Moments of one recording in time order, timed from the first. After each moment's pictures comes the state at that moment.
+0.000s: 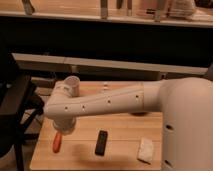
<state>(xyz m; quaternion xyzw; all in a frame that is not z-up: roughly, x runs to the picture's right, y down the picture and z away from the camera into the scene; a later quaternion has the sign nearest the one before) -0.197 0.200 0.709 -0.15 -0.31 -0.75 0.57</state>
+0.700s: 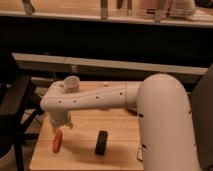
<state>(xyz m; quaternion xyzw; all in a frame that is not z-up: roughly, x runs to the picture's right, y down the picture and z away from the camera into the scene) -0.223 0.213 0.763 -0.15 -0.34 -0.76 0.54</state>
